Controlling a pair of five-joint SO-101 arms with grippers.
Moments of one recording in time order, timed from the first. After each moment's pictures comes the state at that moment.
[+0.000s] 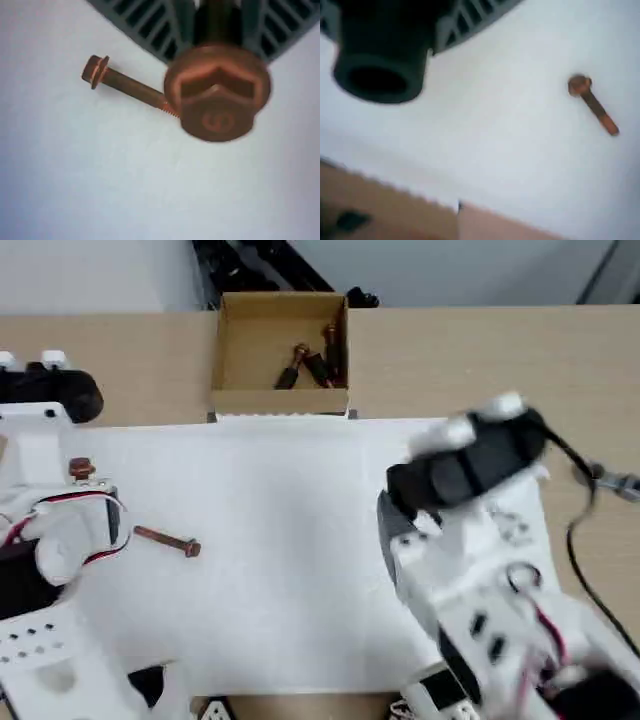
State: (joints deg) left arm -20.7 -42.9 10.7 97.4 -6.5; right arm -26.9 -60.4 2.0 92.3 -3.5
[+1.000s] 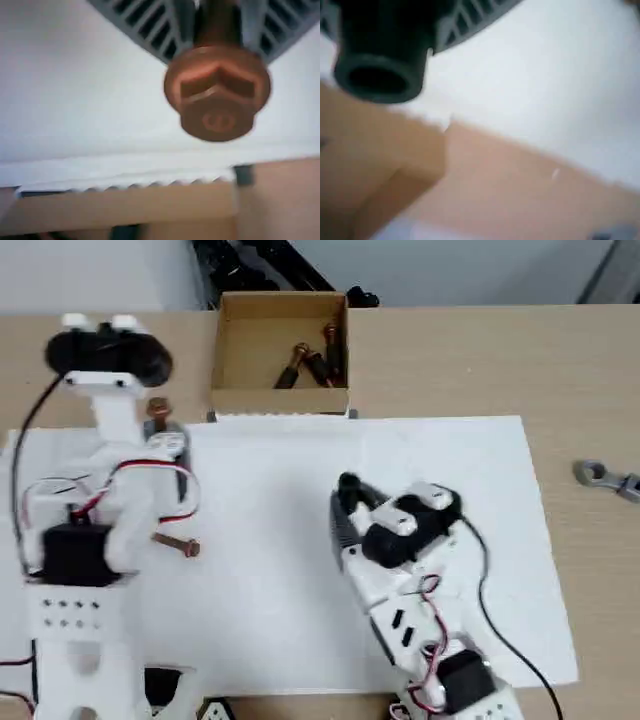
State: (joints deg) left arm 0.7 -42.9 22.3 70.4 4.2; right arm -32.0 -102.9 89.6 32.8 -8.5
